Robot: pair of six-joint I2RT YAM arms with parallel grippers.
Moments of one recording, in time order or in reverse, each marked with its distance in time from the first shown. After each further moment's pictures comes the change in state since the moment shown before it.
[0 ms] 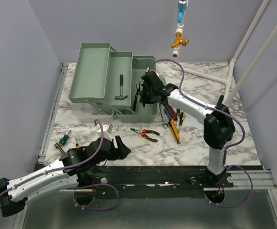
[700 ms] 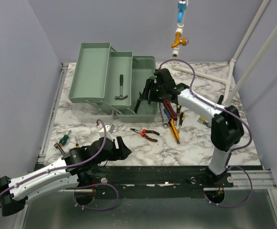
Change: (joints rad) left arm 0.005 0.024 -0.015 0.012 0.019 -0.001; right arm -0.130 -0.005 -0.105 0.142 -0.290 0.084
